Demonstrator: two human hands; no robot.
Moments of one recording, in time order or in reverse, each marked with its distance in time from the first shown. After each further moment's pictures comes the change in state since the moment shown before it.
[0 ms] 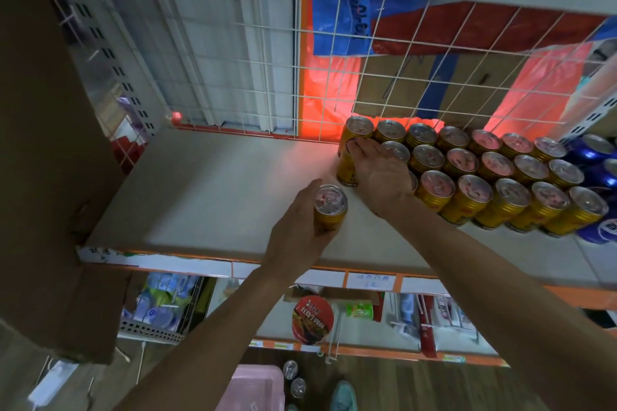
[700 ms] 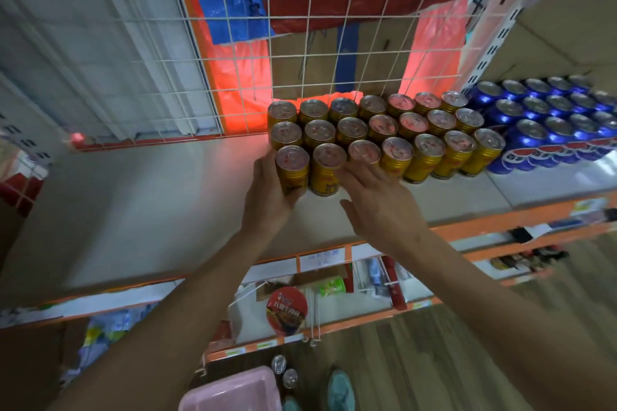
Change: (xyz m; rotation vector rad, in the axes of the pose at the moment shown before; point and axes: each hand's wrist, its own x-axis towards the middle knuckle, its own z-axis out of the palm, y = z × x) left_hand 0.061 0.013 0.049 0.001 0.013 0.126; right_hand -0.138 0.030 -0.036 0.099 0.095 0.091
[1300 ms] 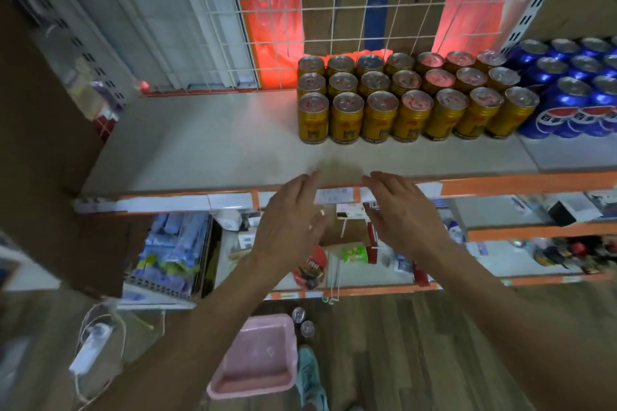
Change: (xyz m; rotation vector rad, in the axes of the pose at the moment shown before) left_hand -0.173 0.055 -0.019 0.372 -0.120 0.142; right_hand -0.108 -0.006 0.017 0.149 -0.150 0.026
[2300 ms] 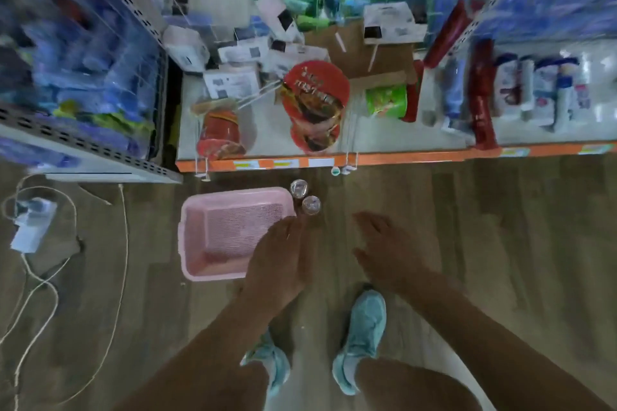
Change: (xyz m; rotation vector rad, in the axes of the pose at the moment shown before) left_hand -0.311 -0.179 0.399 0.115 -0.440 -0.232; right_hand -0.246 -0.044 0.469 0.236 -0.709 0.193
